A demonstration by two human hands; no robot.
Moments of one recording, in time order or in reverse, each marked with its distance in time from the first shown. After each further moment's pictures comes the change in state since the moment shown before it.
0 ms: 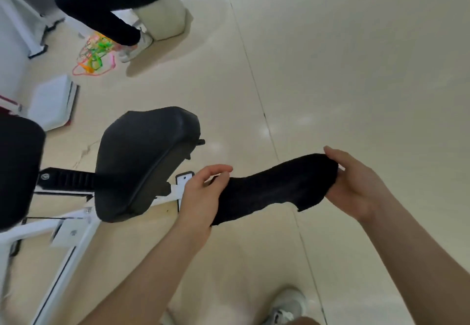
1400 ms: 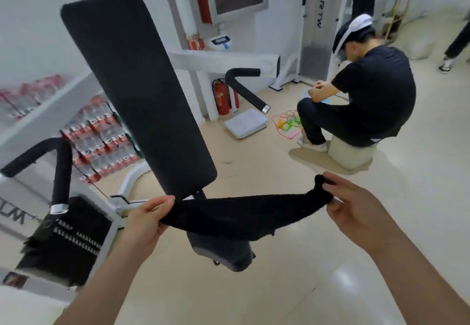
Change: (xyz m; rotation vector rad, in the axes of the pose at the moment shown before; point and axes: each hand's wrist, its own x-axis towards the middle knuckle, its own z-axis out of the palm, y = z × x) left_hand -0.183 0.363 -0.105 -0.830 1.070 -0.002; right_hand -0.117 -0.391 0.475 -0.774 -0.797 0.169
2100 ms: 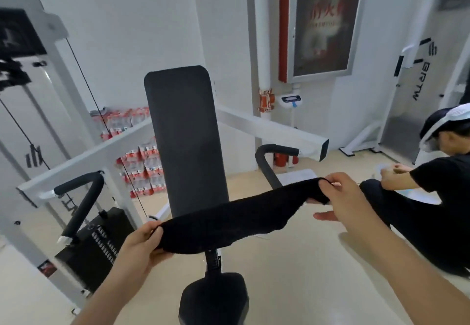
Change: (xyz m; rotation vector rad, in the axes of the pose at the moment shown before) left_hand -0.004 0.080 0.114 -0.097 0.290 0.231; right_hand 0.206 -0.177 0.092 -0.744 -0.327 -0.336
